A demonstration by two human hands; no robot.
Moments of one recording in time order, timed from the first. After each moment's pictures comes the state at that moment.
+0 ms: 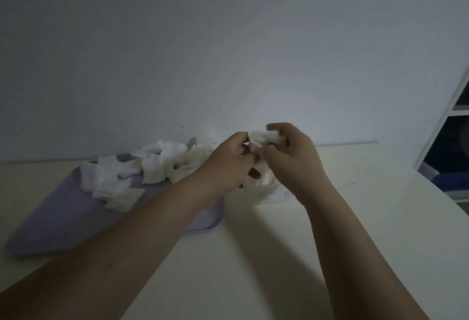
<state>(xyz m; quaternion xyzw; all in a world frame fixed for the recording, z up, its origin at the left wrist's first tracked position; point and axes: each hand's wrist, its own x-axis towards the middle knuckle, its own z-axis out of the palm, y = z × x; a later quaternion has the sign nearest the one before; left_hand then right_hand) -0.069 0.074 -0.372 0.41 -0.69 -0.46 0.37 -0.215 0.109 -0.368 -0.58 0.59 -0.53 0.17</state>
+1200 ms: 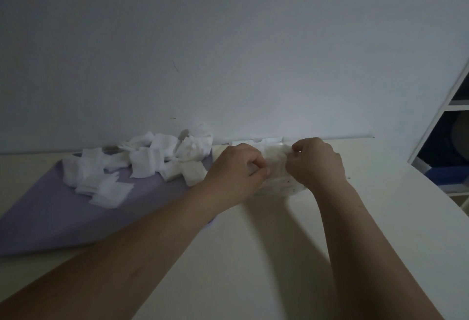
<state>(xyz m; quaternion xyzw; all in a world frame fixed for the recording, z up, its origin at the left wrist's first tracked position) -0.088 0.049 -0.419 0.40 -0.82 -0.20 0.36 -0.265 0.080 -0.398 -0.51 0.81 -0.28 0.02</state>
